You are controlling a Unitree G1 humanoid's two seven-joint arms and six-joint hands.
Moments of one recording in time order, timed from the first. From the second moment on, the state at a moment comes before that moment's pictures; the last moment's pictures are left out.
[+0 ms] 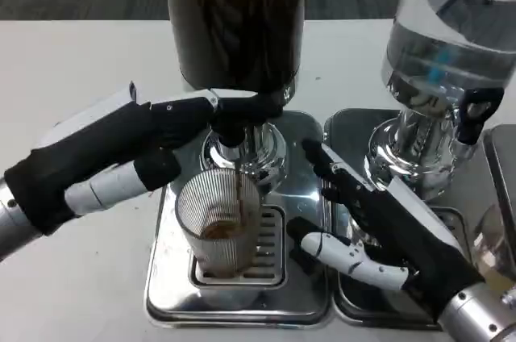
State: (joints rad) left arm -0.09 0.59 0.14 -0.05 -0.38 -0.33 -0.96; right arm 0.21 -0.28 0.17 -0.28 -0.15 -0.06 0.33
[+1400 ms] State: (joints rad) left arm -0.09 0.59 0.14 -0.06 -0.38 -0.33 -0.95; right arm 0.04 -0.23 0.27 0.00 -0.16 -0.23 0.32
